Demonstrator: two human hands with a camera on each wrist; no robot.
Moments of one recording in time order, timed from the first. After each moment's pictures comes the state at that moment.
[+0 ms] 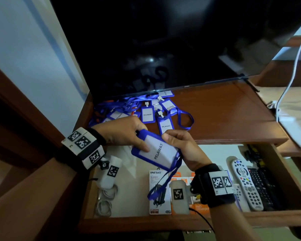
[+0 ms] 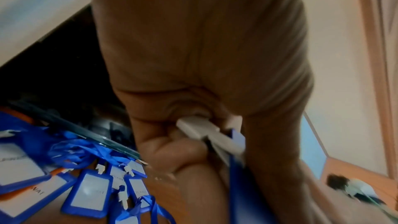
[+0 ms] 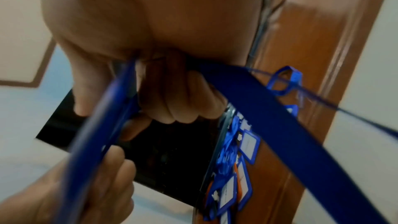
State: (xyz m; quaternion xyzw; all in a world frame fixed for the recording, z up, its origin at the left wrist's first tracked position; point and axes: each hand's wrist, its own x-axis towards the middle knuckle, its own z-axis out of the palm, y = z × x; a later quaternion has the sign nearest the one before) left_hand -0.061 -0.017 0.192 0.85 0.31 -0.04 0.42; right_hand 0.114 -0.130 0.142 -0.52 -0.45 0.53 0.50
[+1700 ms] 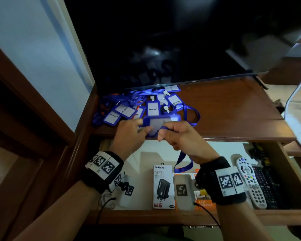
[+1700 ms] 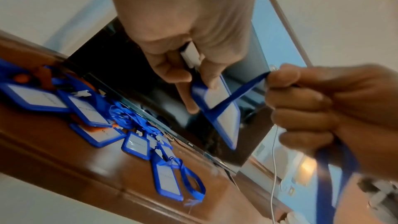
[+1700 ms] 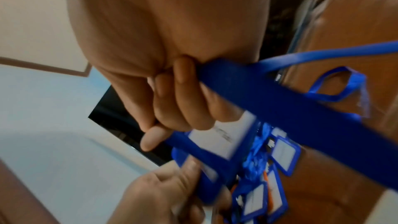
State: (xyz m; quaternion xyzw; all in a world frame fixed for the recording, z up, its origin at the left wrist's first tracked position) left_hand -0.065 -0.045 0.131 0.78 0.49 0.27 0.29; right_hand 0.096 -0.123 0.166 -0.57 -0.54 0.49 0.40
